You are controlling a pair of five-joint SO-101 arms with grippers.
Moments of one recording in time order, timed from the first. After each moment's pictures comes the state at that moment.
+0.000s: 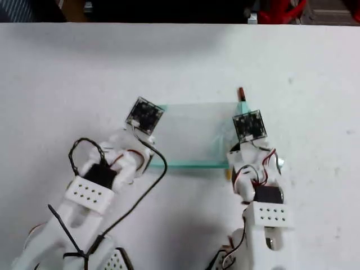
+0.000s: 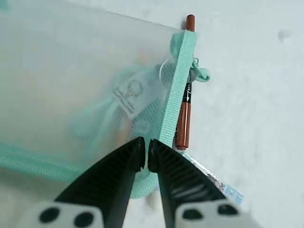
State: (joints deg) left arm 15.3 -44.0 66.3 33.8 -8.6; right arm 0.4 -56.7 78.5 29.7 20.6
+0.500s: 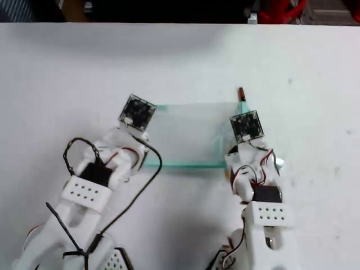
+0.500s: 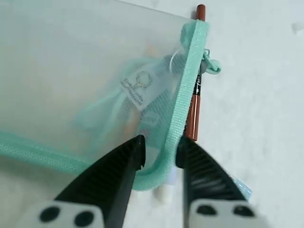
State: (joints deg) left arm 12.2 -44.0 66.3 33.8 -8.6; right arm -0.8 -56.3 78.5 31.2 20.4
